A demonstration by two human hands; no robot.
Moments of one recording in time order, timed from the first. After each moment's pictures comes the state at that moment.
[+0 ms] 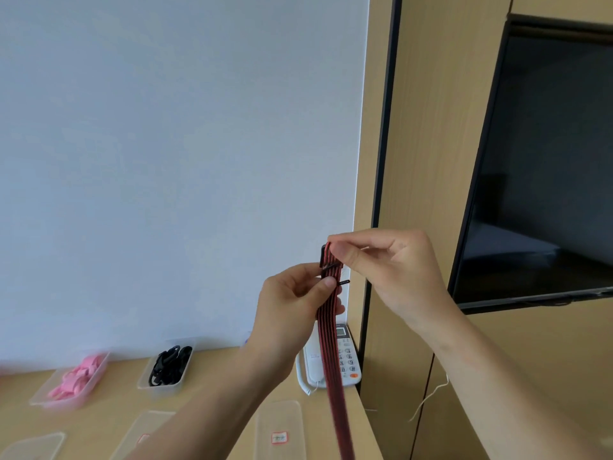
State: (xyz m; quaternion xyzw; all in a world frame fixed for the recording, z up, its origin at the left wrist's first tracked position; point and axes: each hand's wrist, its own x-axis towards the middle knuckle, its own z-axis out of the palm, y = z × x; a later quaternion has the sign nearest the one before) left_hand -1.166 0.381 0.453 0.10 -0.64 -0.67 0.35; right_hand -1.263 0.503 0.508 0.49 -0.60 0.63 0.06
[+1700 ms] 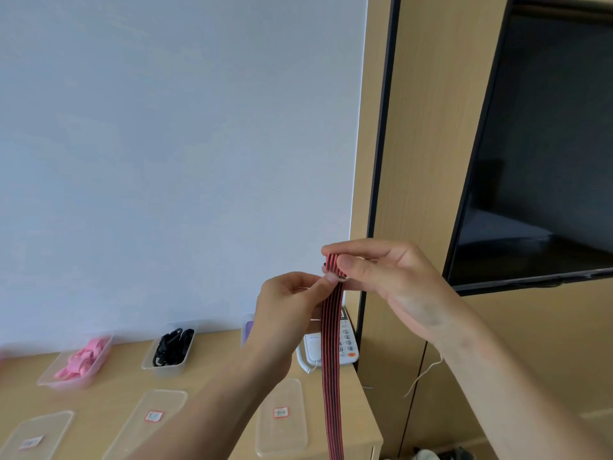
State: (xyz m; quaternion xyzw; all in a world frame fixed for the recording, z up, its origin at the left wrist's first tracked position) left_hand -1.150 0.385 0.435 0.17 -0.66 -0.68 0.28; right_hand -1.261 0.521 0.481 0.50 -0.56 0.64 -0.19
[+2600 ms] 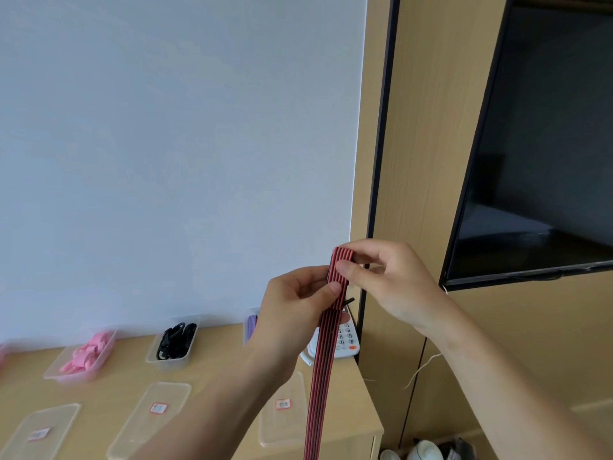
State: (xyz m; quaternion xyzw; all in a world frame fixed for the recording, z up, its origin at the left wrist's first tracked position) left_hand -1.139 0.397 0.434 0.12 -0.65 -0.69 0.29; right_hand -1.264 0.515 0.467 0.48 -0.69 0.54 -0.02
